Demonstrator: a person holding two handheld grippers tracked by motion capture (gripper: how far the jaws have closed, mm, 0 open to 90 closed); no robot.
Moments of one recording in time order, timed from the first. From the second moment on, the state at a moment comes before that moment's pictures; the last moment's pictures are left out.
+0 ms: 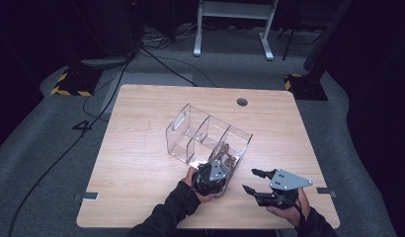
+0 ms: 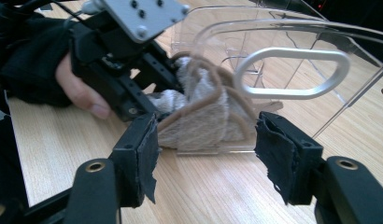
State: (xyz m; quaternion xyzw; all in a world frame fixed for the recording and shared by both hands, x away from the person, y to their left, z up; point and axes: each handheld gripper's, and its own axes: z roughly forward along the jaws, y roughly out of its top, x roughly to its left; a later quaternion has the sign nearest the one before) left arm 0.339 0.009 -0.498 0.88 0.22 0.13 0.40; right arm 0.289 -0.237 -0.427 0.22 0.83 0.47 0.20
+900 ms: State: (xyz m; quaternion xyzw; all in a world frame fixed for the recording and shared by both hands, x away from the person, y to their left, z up) left arm 0.336 0.018 -0.387 0.82 0.19 0.16 0.52; right arm 0.287 -0.237 -0.425 0.21 0.83 0.47 0.20
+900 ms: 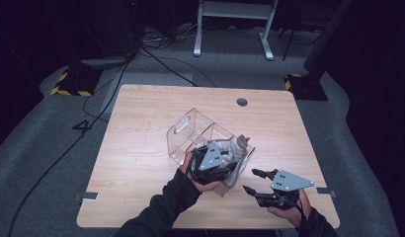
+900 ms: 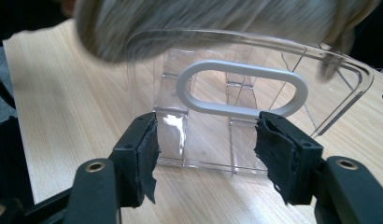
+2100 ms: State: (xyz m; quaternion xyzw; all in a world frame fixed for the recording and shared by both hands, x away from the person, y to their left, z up) left arm 0.308 0.024 -0.460 0.88 0.15 0.14 0.44; right arm 0.299 -0.251 -0.421 0.22 0.82 0.49 0.21
